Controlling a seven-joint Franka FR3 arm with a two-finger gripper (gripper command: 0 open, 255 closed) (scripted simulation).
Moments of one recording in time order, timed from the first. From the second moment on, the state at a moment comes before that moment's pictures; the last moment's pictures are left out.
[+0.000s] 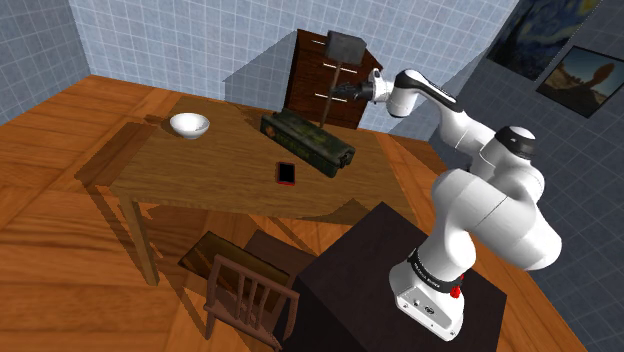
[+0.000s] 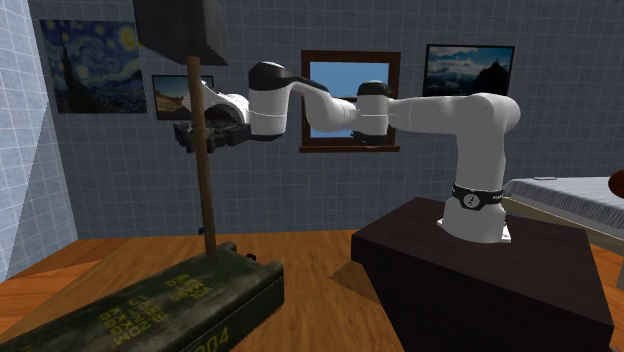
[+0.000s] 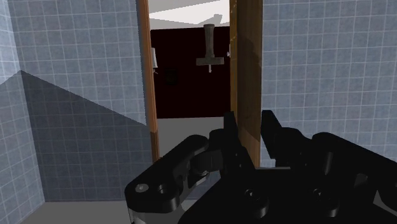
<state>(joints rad) 1.41 -1.55 -1.60 -1.74 -0.21 2.29 -1.44</state>
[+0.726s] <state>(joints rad) 1.82 -1.57 -1.61 -1.08 -0.19 2.04 -1.51</state>
